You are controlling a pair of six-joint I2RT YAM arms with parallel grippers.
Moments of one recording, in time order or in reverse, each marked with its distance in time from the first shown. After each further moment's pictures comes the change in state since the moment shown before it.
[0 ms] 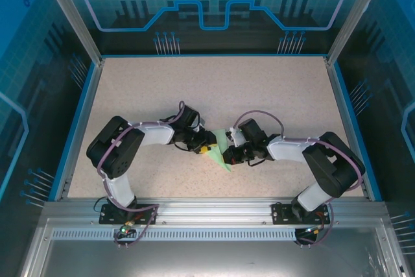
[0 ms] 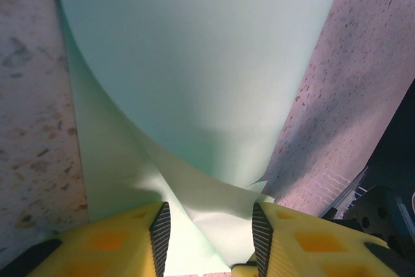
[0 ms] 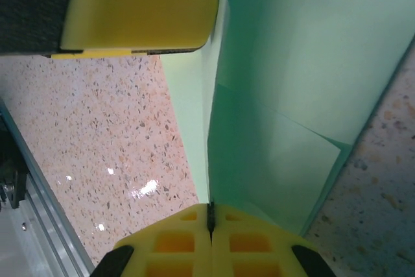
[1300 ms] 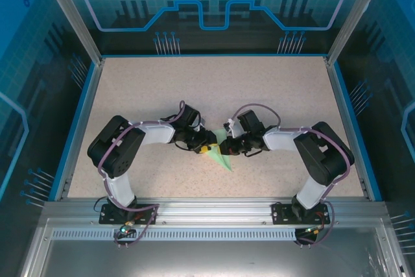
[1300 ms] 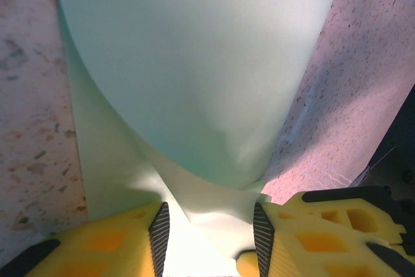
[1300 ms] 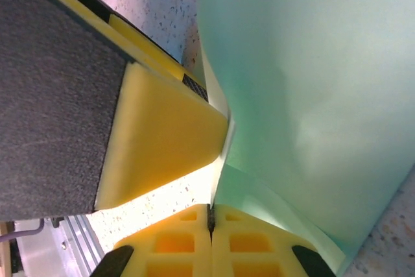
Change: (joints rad) left arm 0.000 0.006 0.014 -0.022 0.000 0.003; right arm -0.064 0.121 0.116 0.016 -0.107 0.016
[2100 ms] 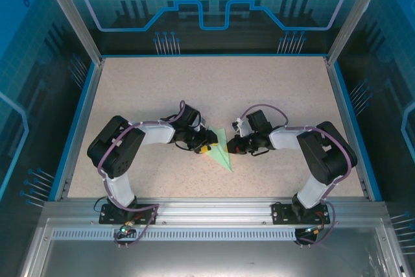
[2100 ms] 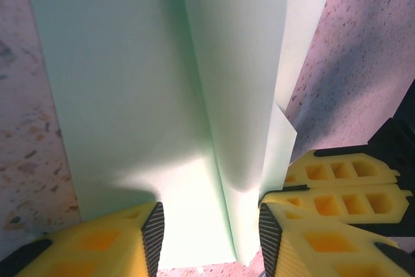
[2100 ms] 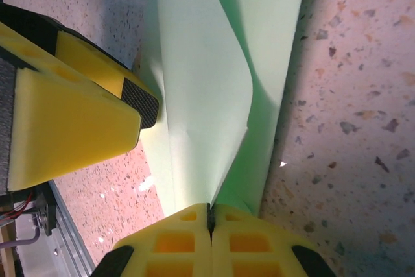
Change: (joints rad) left arm -0.002 -0.002 0.000 0.003 0.000 0.001; right arm -0.091 -0.006 -0.043 -0.008 -0.016 -0.035
